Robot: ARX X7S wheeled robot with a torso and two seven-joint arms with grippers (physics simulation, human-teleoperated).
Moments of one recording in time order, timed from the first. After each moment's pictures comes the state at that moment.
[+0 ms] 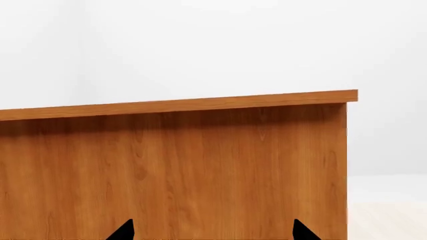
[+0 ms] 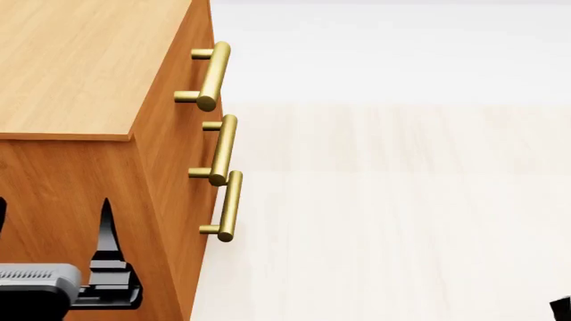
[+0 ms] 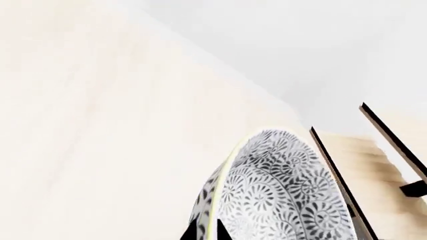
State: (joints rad) left arm -0.21 -0.35 0.36 0.58 -0.26 -0.42 -0.56; right arm 0.56 1.34 -0.95 -0.31 0.95 0.31 0.69
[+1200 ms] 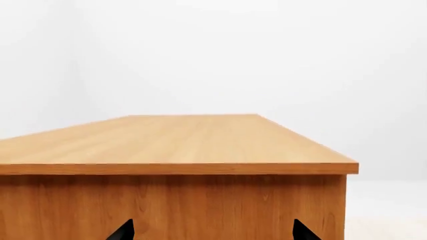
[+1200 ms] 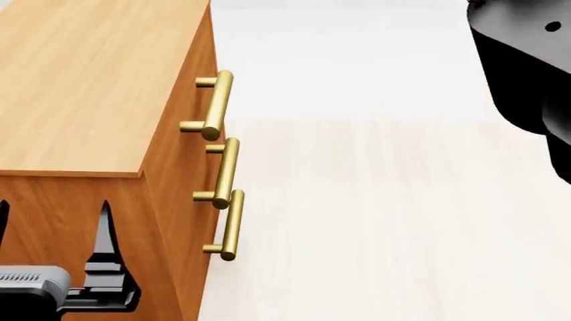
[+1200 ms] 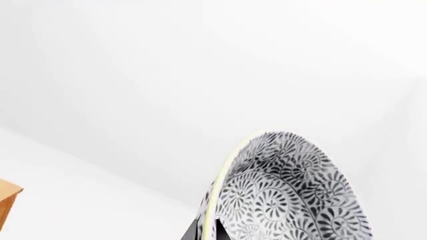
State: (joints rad) left arm -0.19 -0.37 0.34 0.55 -0.32 -0.35 -0.53; right arm 1.71 0.65 -0.81 -0.11 1.00 1.03 0.52
